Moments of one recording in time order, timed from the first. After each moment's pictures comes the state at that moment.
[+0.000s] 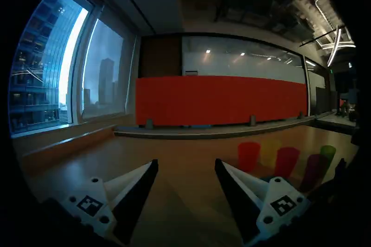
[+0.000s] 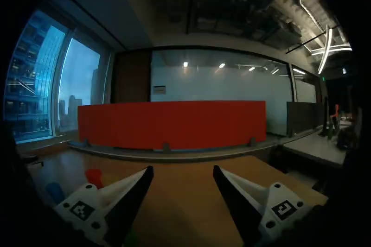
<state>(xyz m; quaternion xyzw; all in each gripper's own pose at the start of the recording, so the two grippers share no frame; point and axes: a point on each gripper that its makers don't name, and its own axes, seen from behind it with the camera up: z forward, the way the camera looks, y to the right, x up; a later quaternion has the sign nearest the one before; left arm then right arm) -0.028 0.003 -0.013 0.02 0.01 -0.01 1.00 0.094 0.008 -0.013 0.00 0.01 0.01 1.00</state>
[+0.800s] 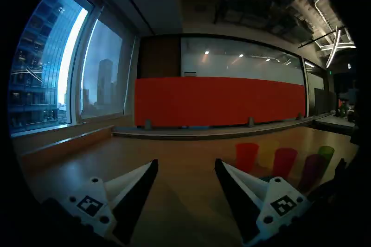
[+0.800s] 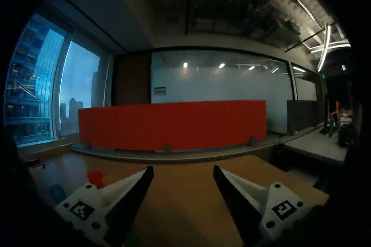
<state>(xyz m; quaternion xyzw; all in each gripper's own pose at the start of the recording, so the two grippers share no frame) -0.028 0.005 -0.017 0.01 0.01 -0.01 1.00 0.098 0.010 -0.019 0.00 0.01 0.02 1.00</state>
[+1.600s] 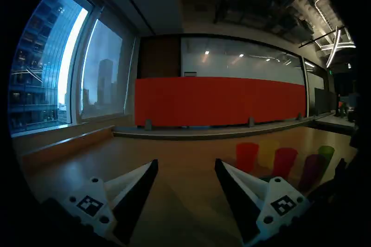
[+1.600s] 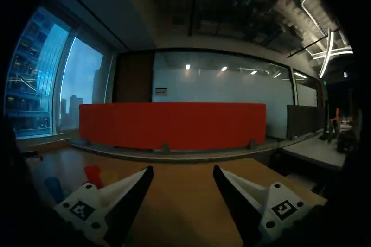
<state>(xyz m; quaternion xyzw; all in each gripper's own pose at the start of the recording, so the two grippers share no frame) -0.029 0.004 -0.018 0.01 0.01 -0.01 1.00 0.090 0.010 -0.021 0.00 0.02 0.00 1.00</state>
